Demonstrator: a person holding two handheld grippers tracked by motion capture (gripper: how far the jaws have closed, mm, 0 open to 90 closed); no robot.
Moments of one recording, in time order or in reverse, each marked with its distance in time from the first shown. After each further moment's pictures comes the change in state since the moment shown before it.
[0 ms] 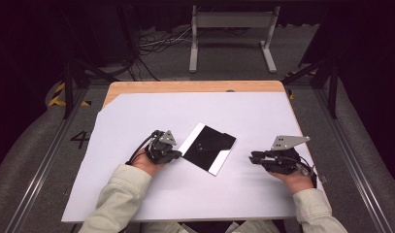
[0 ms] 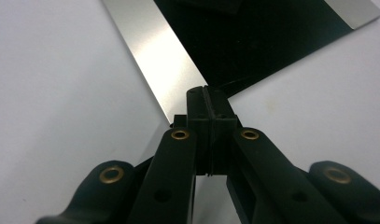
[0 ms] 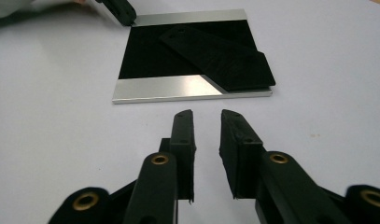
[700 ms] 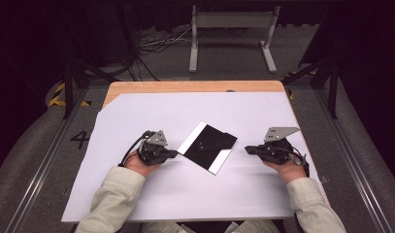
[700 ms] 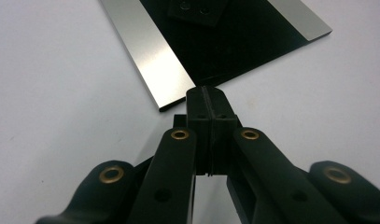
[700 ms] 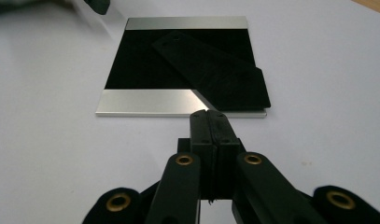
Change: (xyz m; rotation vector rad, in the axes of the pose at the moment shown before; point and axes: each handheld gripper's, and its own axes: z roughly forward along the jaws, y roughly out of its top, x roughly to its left) left arm 0.004 -0.016 -0.025 -0.107 -0.072 0.009; right arm -0.017 0.019 0.020 0.027 0.016 -0.040
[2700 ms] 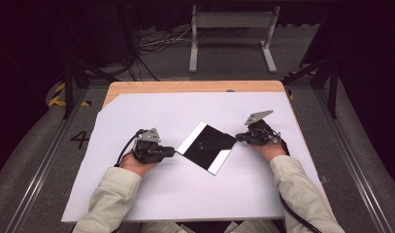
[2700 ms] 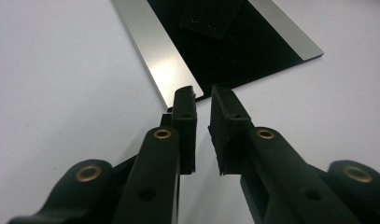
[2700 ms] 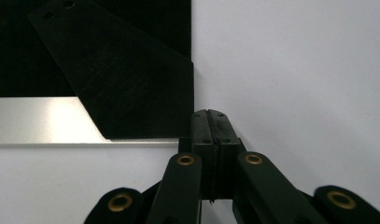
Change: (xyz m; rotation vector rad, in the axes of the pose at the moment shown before) left arm 0.010 -0.009 -0.008 -0.068 -0.024 -0.082; right arm -0.060 0.010 0.077 0.159 -0.030 0.036
